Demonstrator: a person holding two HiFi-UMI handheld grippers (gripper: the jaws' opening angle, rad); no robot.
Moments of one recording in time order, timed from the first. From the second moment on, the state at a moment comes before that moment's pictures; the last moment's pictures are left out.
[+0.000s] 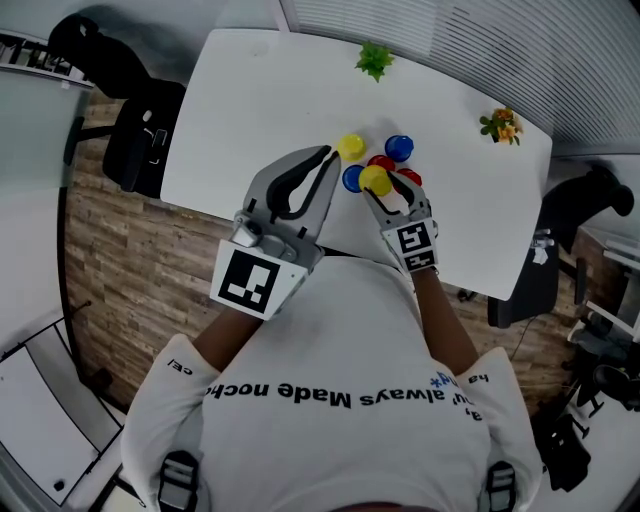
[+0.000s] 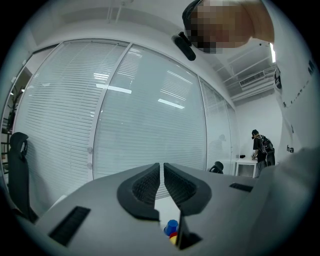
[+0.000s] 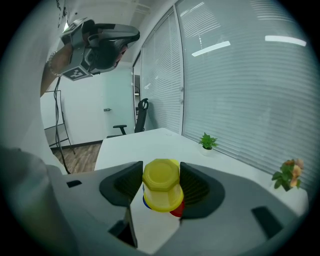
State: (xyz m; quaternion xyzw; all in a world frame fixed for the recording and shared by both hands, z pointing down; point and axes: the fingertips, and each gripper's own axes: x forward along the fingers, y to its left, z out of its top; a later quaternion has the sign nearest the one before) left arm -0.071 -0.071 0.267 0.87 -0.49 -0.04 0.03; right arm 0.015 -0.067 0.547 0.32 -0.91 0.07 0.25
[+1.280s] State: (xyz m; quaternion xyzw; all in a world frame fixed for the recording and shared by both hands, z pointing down) left arm -0.078 -0.074 0.267 0.87 -0.50 -0.04 0.03; right arm 0.008 -0.077 0.554 0.32 -0.91 0.08 0.26
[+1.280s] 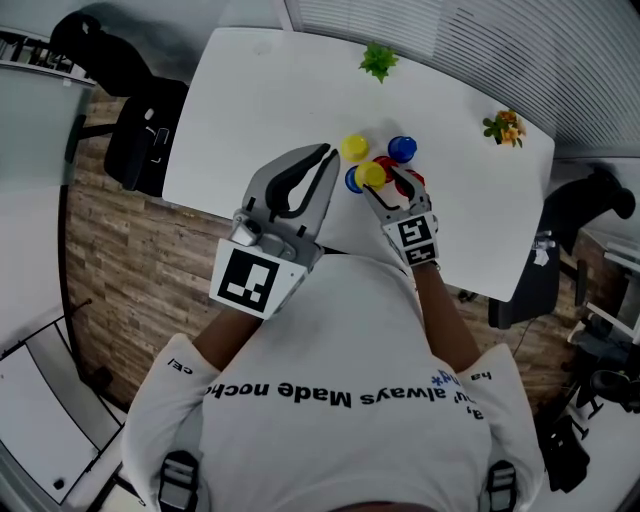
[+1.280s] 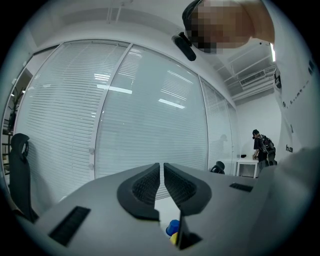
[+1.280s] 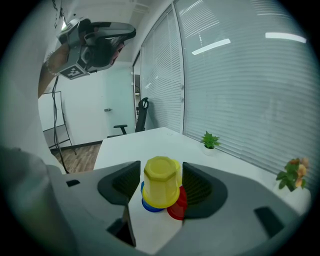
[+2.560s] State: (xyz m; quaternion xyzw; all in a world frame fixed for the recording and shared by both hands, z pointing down) left arm -0.049 -0.072 0.267 0.88 -0.47 -0.04 0.03; right arm 0.115 -0.073 0.609 0.40 -0.86 0.12 0.30
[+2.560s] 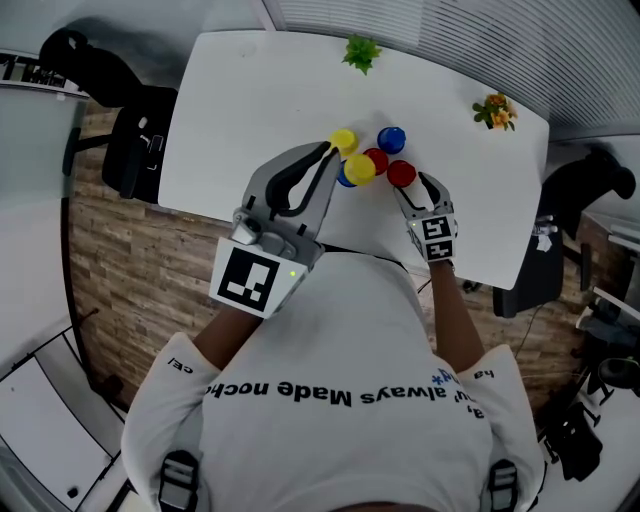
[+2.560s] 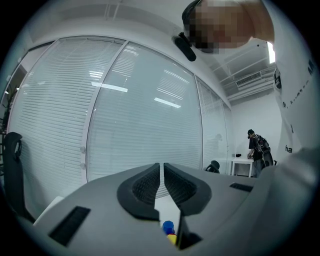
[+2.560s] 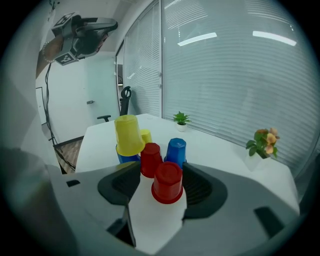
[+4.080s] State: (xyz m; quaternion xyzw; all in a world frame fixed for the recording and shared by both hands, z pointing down) left arm -0.057 -0.082 0.265 0.87 -0.49 -0.04 0.03; right arm 0.115 -0.085 0.637 0.36 -0.86 0.13 0.32
